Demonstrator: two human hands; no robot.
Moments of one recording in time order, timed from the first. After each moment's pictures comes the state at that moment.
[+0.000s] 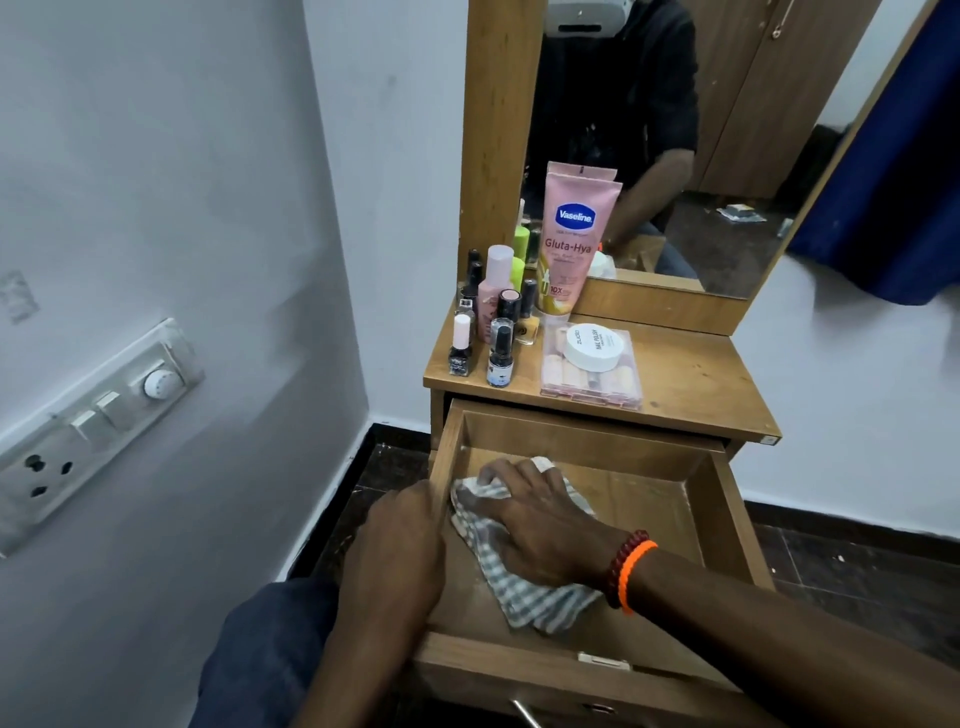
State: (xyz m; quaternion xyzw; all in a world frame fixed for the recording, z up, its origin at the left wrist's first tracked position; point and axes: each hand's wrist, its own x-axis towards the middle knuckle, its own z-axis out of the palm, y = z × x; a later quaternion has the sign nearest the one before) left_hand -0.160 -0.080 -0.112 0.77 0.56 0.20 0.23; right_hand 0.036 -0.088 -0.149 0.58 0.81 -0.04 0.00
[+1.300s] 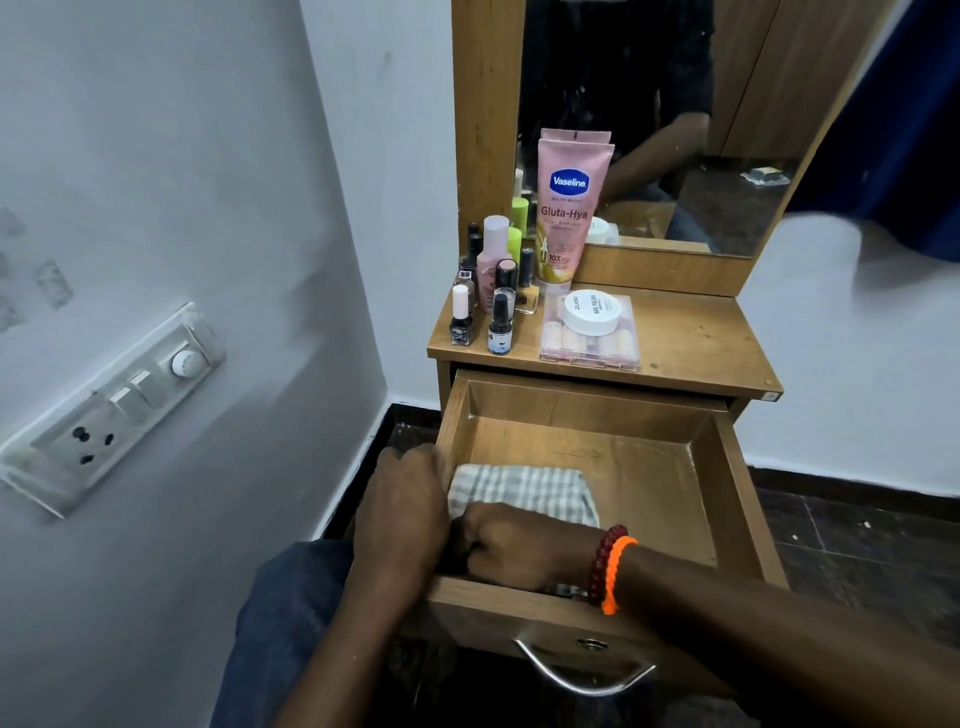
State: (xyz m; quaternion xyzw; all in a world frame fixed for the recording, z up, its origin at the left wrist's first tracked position) left_hand -0.156 -0.079 -0.119 0.76 0.59 0.21 0.16; right_hand -0.013 -0.116 -0.134 0.56 0.73 -0.38 -0.09
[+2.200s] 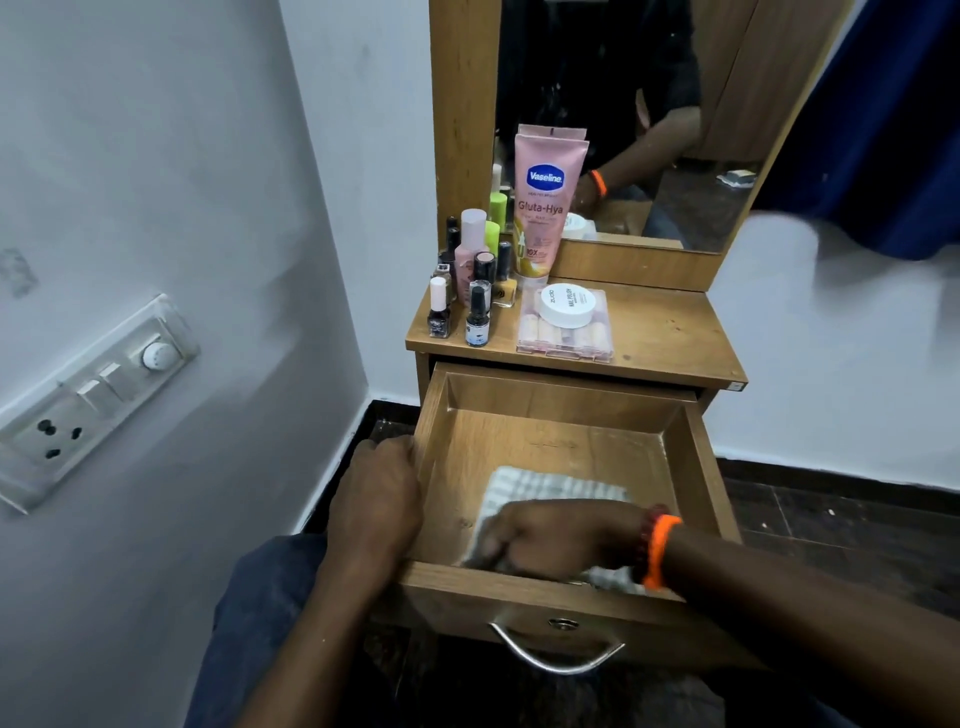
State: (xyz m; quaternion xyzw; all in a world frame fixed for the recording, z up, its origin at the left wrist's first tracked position) left_hand -0.157 -0.083 -0.109 0.76 0.59 0.21 0.17; right_hand 0.024 -0.143 -0.102 0.57 0.68 -0.46 0.00
